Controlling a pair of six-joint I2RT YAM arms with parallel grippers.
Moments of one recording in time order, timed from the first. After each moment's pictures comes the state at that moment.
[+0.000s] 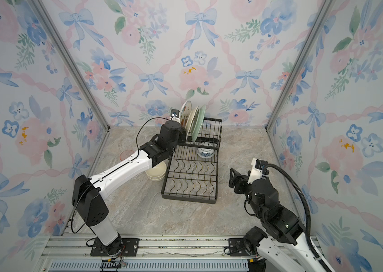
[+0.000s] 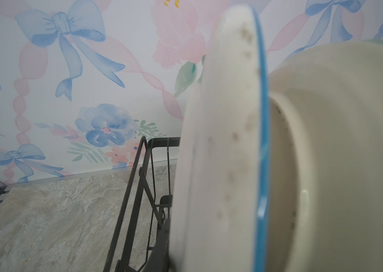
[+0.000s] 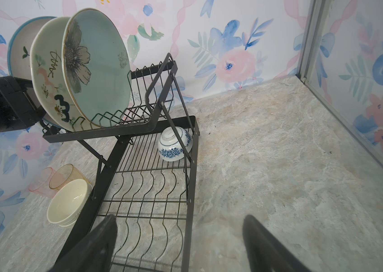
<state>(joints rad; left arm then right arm) -0.72 1.73 1.60 -0.19 -0.56 -0.17 0.62 0.51 0.80 -0.64 0.44 0.50</state>
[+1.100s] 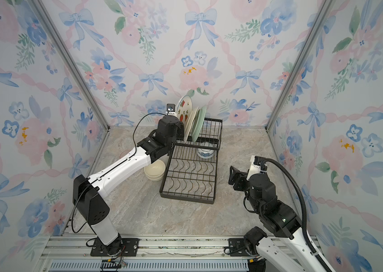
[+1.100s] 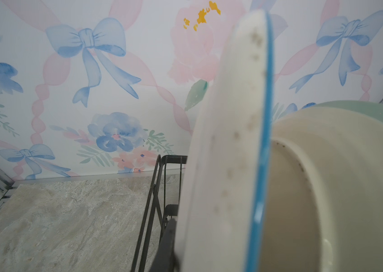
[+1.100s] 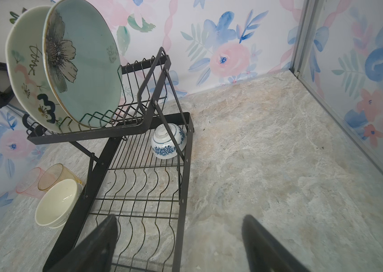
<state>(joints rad) -0.71 1.73 1.67 -0.21 -0.58 -0.20 0.58 0.59 0.85 -0.66 0.41 0.50</state>
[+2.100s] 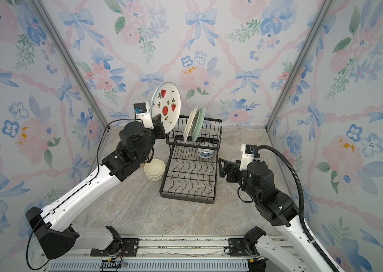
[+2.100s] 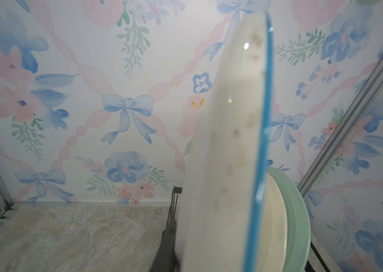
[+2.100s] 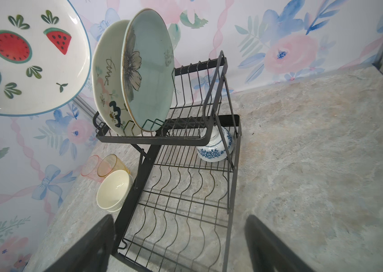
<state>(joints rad) -0.71 1.30 1.40 -0.09 -0.56 -0.22 0.57 0.73 0.99 -0.58 0.17 0.51</state>
